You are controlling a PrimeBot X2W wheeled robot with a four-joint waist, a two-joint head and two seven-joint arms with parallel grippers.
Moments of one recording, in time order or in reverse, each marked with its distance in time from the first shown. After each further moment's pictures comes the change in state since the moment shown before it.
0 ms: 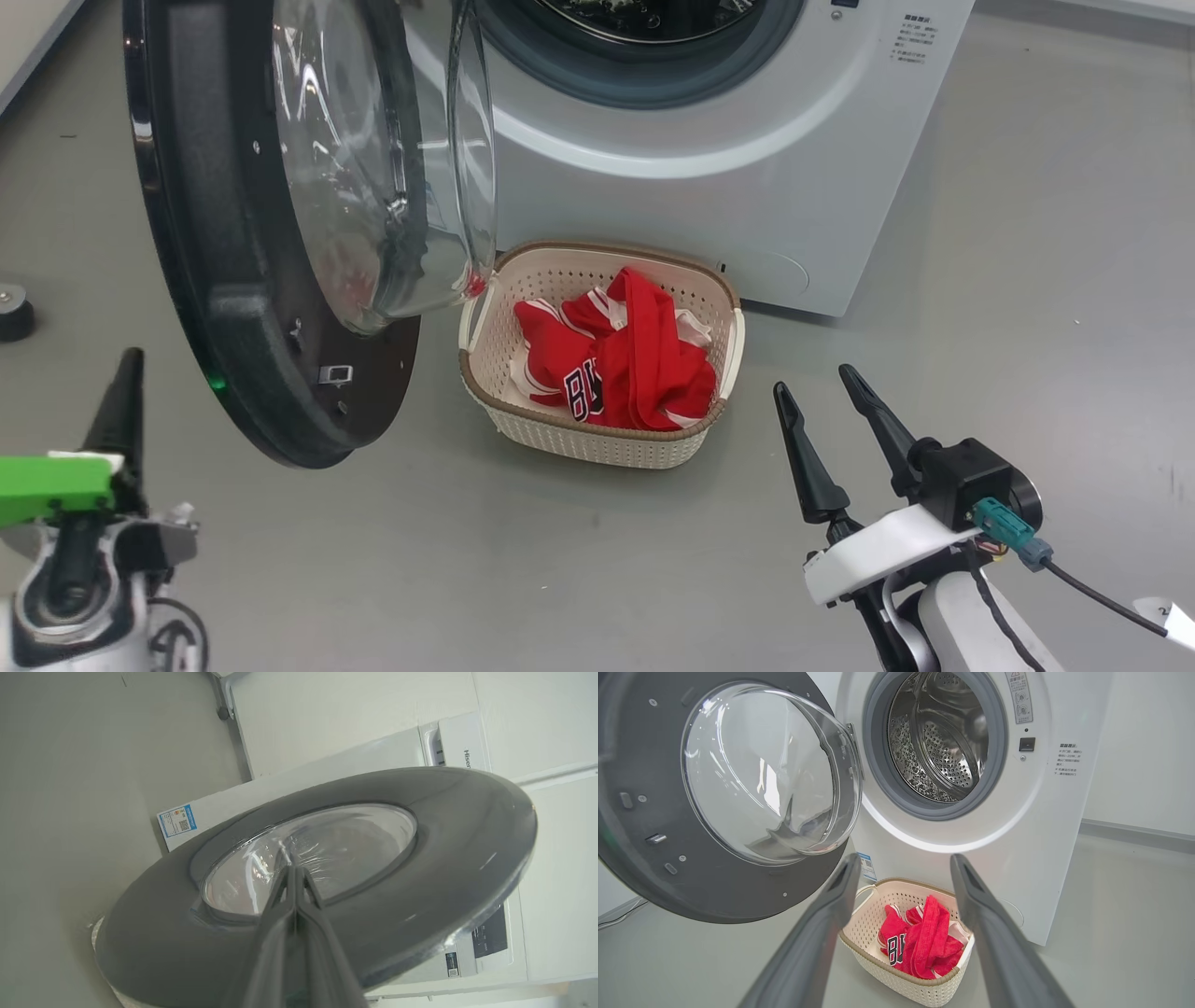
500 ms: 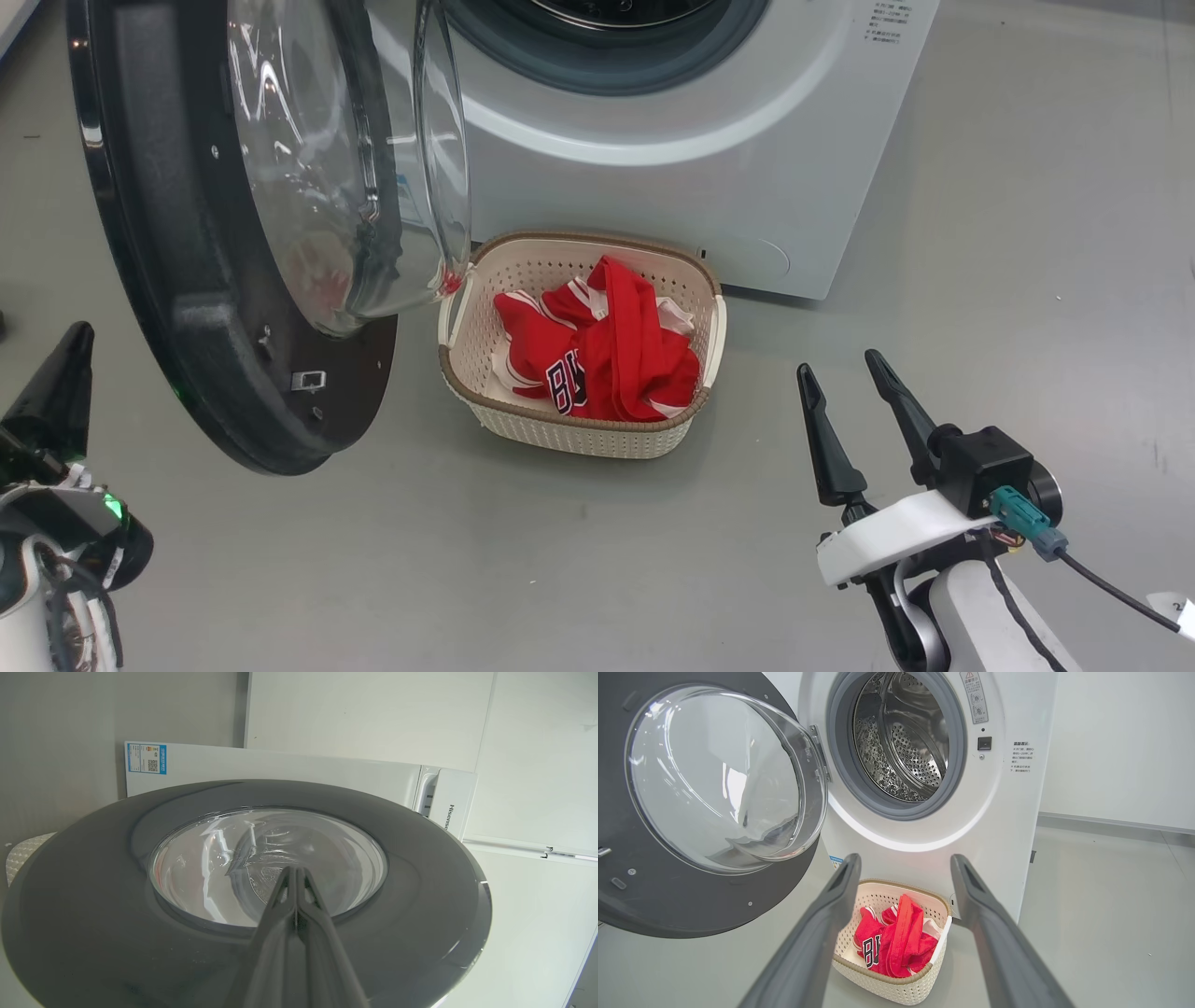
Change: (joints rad) left arm -0.127 0.073 0.152 0.081 -0.315 0.198 0.200; right arm -0.013 0.000 -0.030 -0.001 0.001 0.000 0.000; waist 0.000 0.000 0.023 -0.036
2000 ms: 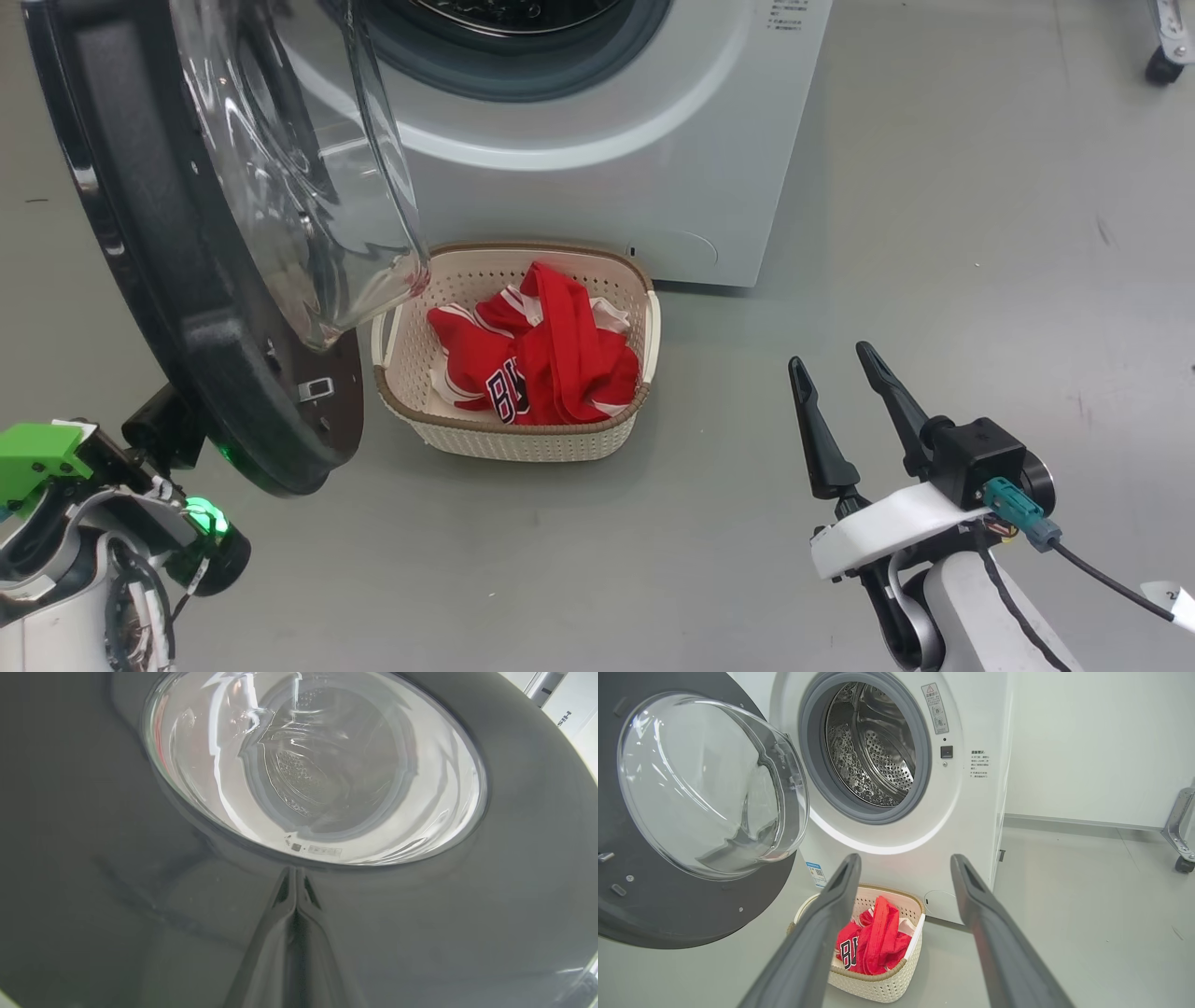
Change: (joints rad) left arm -0.034 0.001 -0.108 0.203 -0.147 -0.016 0.202; right arm -0.020 0.000 0.012 0.010 0.001 0.001 0.000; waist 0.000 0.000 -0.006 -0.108
